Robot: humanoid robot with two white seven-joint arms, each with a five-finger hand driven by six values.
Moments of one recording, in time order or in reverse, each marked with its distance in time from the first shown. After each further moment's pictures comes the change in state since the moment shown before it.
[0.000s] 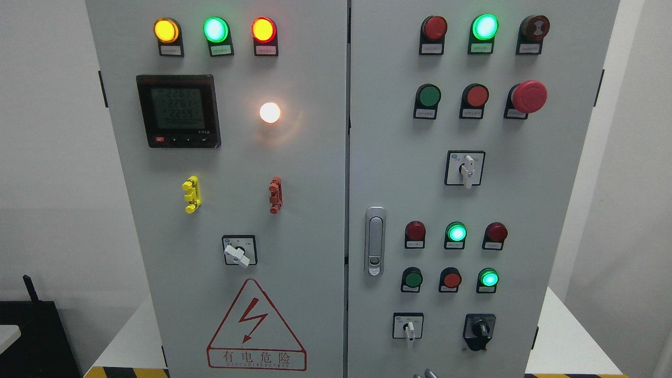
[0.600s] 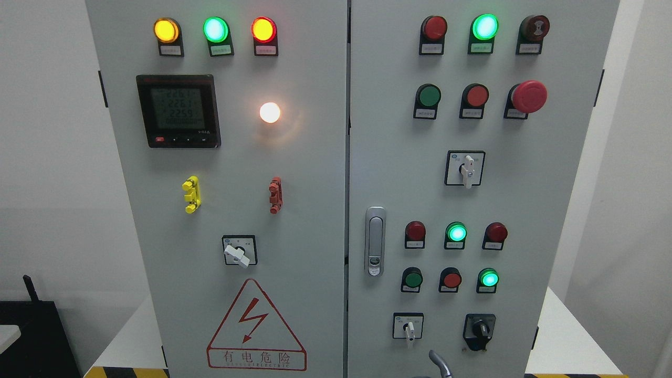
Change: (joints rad) left arm 0.000 0.000 0.000 0.000 0.000 0.000 0.000; right arm -0.061 0.001 -0.001 -0.006 0.420 -0.063 -0.098
